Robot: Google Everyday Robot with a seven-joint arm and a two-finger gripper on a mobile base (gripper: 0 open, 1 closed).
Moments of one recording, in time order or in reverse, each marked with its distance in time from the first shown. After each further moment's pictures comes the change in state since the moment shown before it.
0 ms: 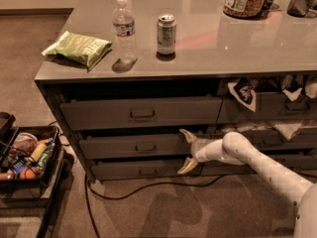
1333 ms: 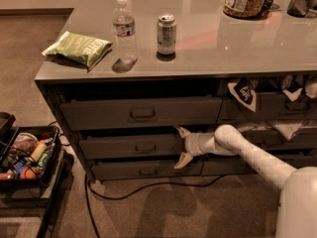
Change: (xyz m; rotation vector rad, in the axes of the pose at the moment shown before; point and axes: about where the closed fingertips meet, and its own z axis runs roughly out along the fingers) arm -0.003 -0.020 0.024 -0.046 0.024 -0.066
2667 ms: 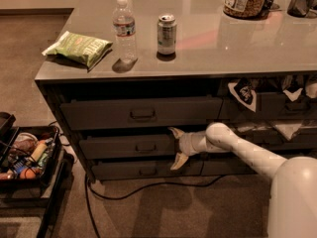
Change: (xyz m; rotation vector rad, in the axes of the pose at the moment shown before) arm -0.006 0.006 0.018 -0.060 0.065 -0.024
